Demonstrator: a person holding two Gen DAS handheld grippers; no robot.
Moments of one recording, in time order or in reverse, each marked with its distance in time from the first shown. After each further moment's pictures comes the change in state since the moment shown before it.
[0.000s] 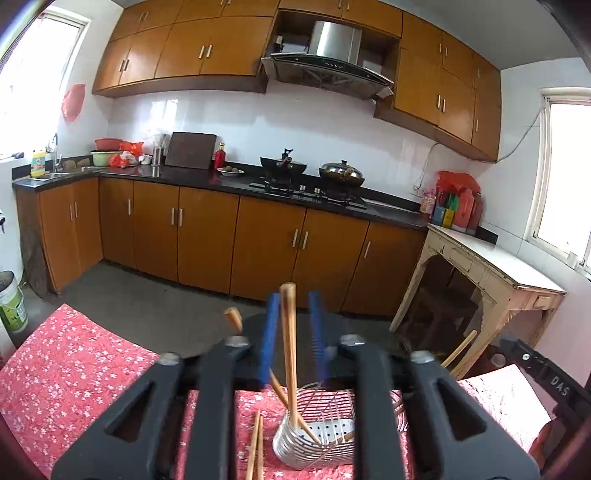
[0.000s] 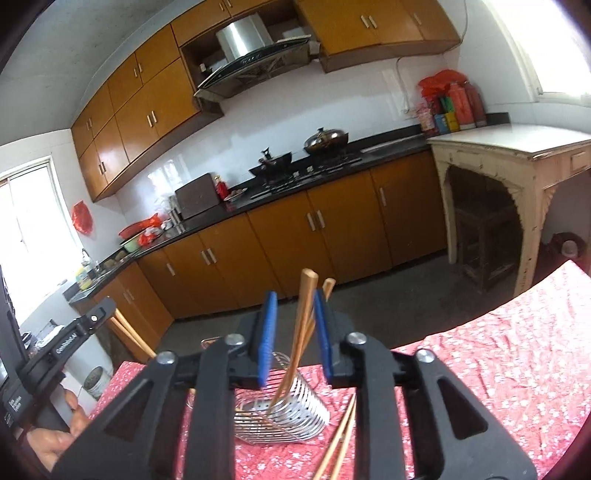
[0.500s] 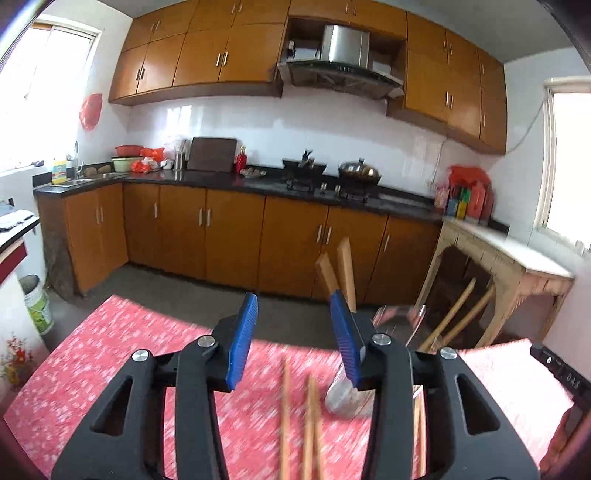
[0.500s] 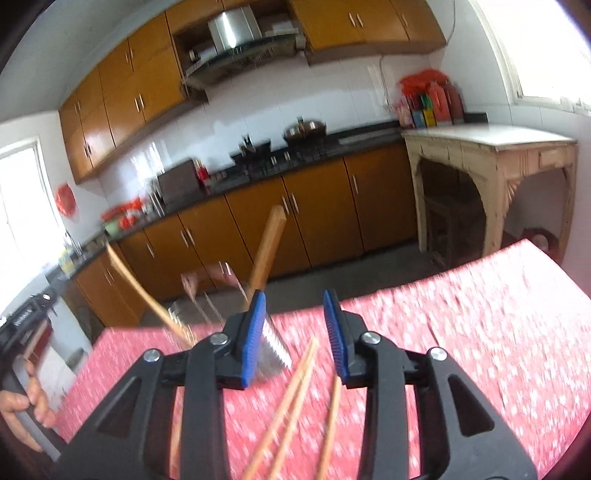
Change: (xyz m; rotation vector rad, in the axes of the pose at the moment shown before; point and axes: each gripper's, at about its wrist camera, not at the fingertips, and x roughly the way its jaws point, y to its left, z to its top) left arm -0.071 0.053 -0.036 0.049 0.034 0.072; right arm -0.062 -0.026 -0.058 -0.035 0.079 -0.106
